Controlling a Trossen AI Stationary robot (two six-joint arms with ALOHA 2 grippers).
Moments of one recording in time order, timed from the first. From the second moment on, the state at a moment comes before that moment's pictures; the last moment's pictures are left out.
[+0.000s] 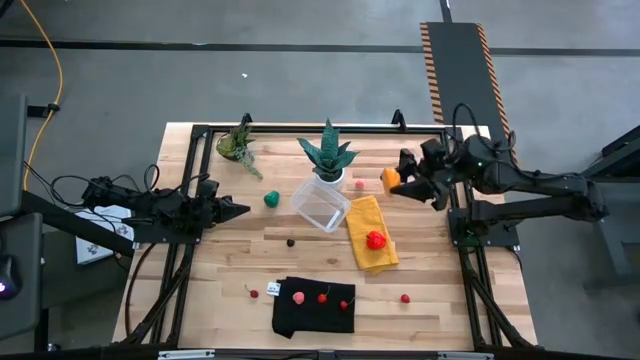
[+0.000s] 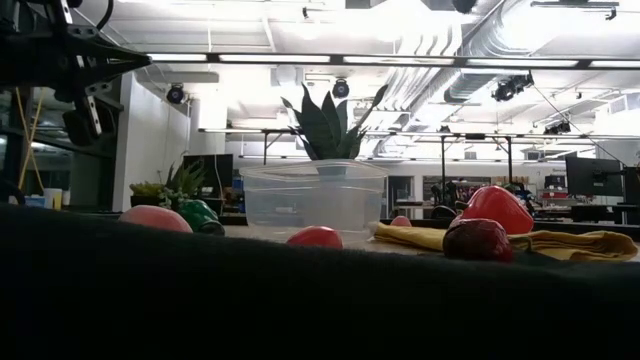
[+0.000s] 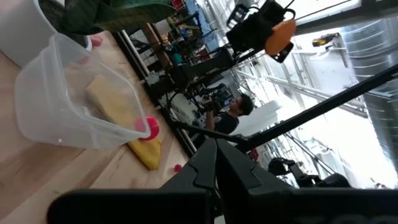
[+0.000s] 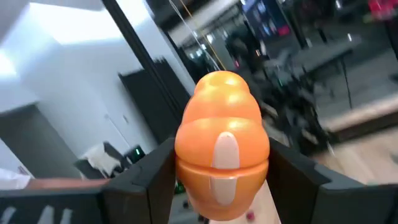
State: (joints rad) left arm -0.16 0.01 0.01 0.06 -0.33 -1.05; right arm -0.19 0.82 0.75 0.25 -0.47 0.58
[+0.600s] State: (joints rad) left arm -0.16 0.01 0.01 0.05 -0.24 -1.05; right arm -0.19 1.17 1.38 -0.44 -0.33 0.26
